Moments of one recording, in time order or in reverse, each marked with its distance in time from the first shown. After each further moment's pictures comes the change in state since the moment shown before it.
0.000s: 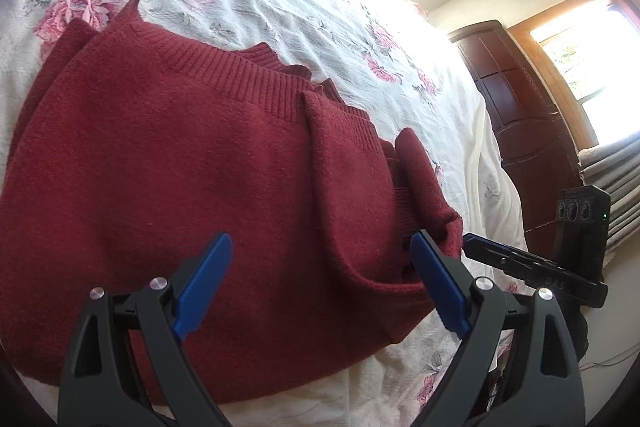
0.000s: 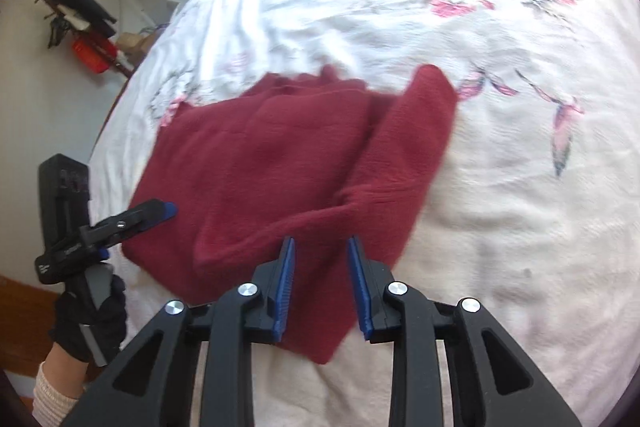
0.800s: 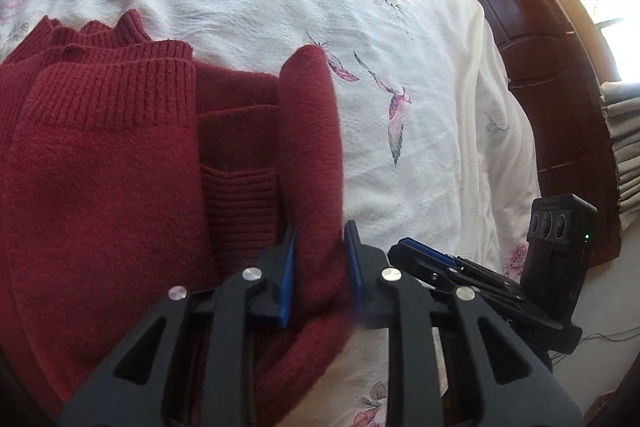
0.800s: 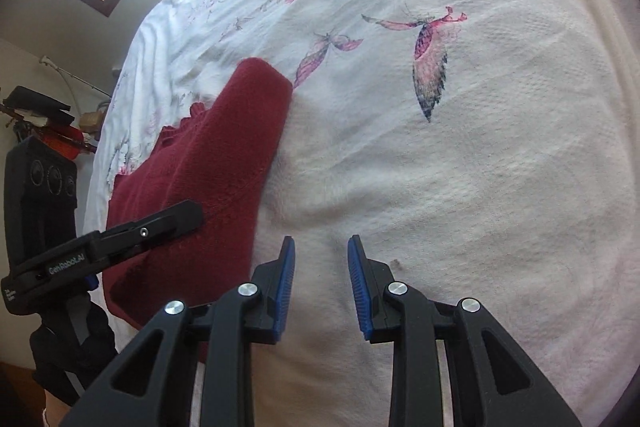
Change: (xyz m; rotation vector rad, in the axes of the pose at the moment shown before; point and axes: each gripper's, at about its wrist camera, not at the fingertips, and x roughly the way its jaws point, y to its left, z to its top) left arm 0.149 -0.139 0.017 0.090 0.274 0.020; right arm 0.007 -0.135 -0.010 0.303 -0.015 0.035
